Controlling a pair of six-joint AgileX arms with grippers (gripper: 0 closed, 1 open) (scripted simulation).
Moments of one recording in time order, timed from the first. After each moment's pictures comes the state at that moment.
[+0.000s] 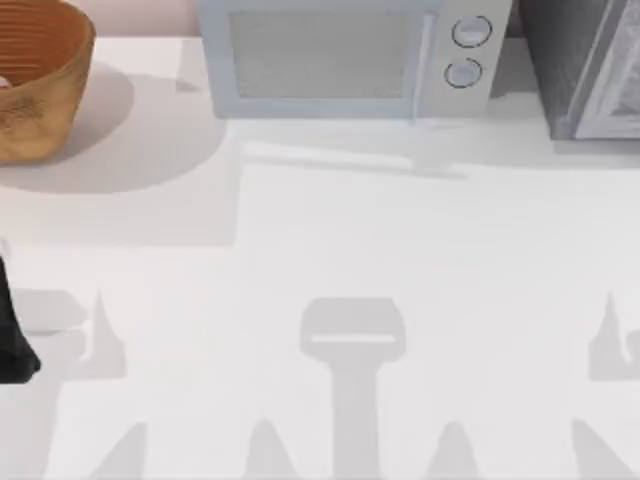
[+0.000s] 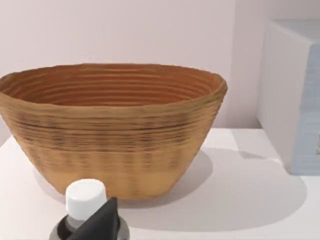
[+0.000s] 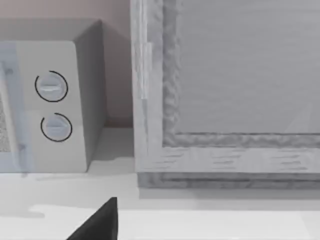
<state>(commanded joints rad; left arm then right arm) 0.00 0.00 0.00 0.00 0.00 0.00 0.00 0.00 0.00 0.00 0.00 0.00</state>
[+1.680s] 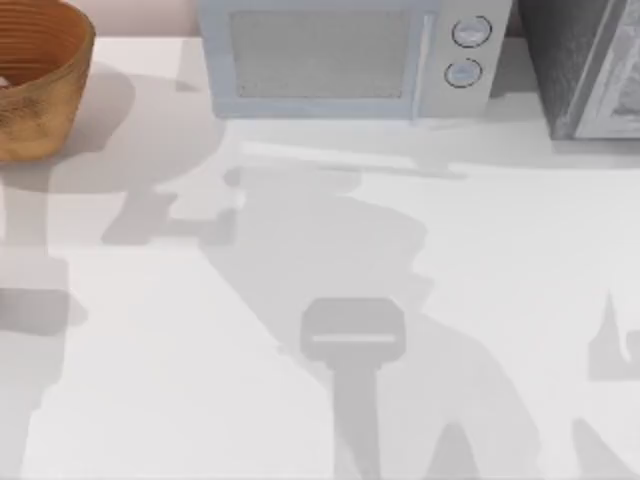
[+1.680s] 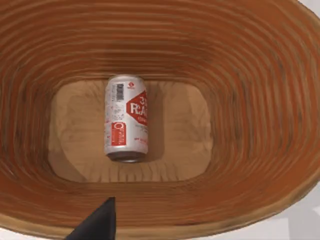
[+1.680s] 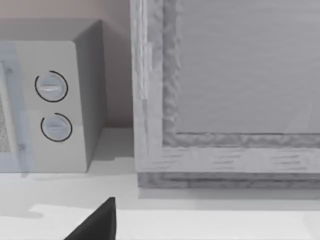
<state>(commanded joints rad) 0.19 1.81 1.67 -0.77 0.23 0.13 0.00 0.00 0.00 0.00 0.00 0.00</state>
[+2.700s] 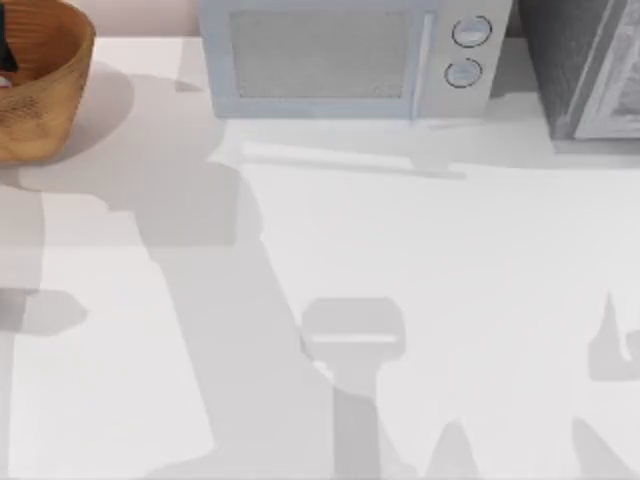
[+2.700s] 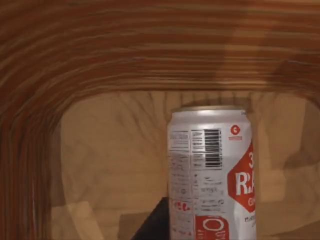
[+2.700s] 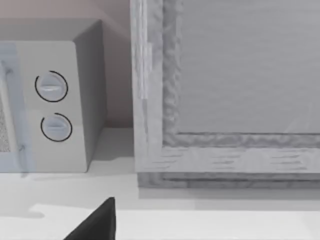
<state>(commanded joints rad) 0.26 2.52 2.35 -1.07 0.33 0.19 0.00 0.00 0.00 0.00 0.00 0.00</state>
